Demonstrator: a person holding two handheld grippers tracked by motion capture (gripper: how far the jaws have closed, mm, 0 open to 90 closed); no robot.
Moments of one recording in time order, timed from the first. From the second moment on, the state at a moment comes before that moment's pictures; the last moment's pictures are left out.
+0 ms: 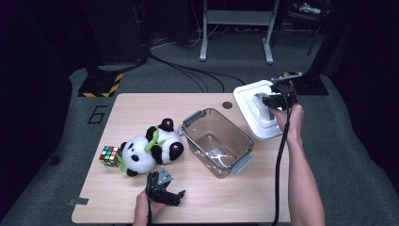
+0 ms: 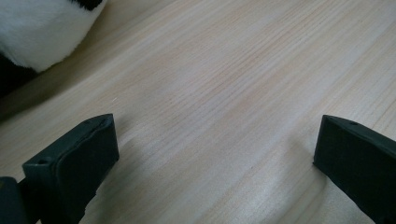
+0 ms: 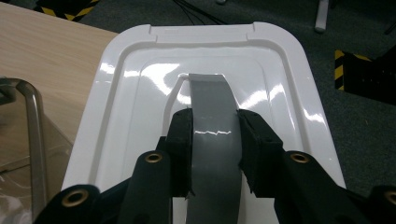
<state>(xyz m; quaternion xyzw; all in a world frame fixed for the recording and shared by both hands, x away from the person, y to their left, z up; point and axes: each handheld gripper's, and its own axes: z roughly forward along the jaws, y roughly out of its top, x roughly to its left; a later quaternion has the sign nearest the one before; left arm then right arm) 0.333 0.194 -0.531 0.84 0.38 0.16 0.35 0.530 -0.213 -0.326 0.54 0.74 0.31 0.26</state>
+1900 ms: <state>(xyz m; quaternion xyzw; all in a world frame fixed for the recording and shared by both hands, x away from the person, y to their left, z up) 0.333 0.194 -0.531 0.84 0.38 0.16 0.35 0.557 -0.220 -0.473 0.63 0.70 0.27 0.19</state>
